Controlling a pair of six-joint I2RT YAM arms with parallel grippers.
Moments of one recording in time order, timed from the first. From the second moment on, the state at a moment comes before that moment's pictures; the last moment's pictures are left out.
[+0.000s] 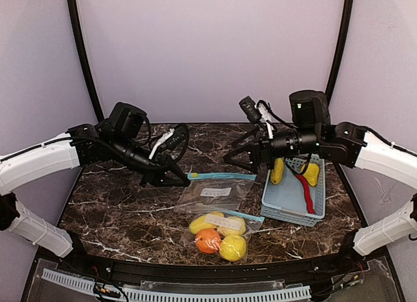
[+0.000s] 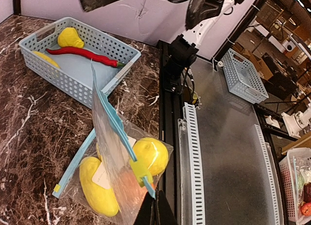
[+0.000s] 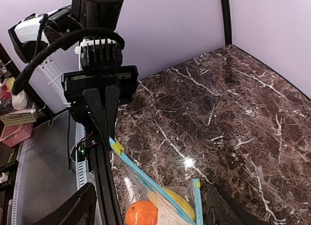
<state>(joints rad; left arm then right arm) -0.79 1.30 1.16 -0.54 0.79 0.11 0.90 1.22 1.17 -0.32 -0.45 0.12</state>
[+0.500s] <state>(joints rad) -0.79 1.31 1.12 -0.56 0.92 0.17 0.92 1.45 1.20 -0.24 -0.74 0.11</state>
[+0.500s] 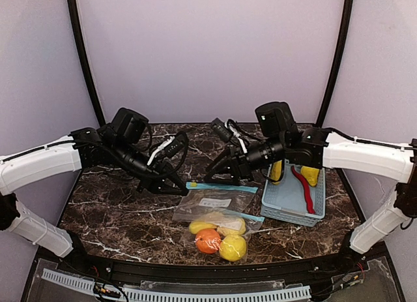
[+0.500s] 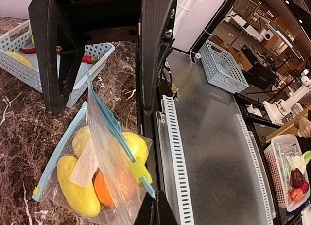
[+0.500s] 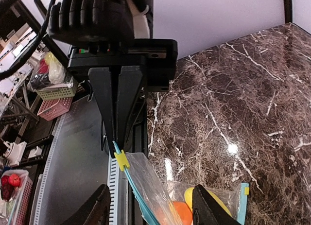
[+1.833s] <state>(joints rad) -0.76 1.28 1.08 -0.50 0.73 0.14 0.97 1.57 1.23 -0.12 -0.76 0.12</state>
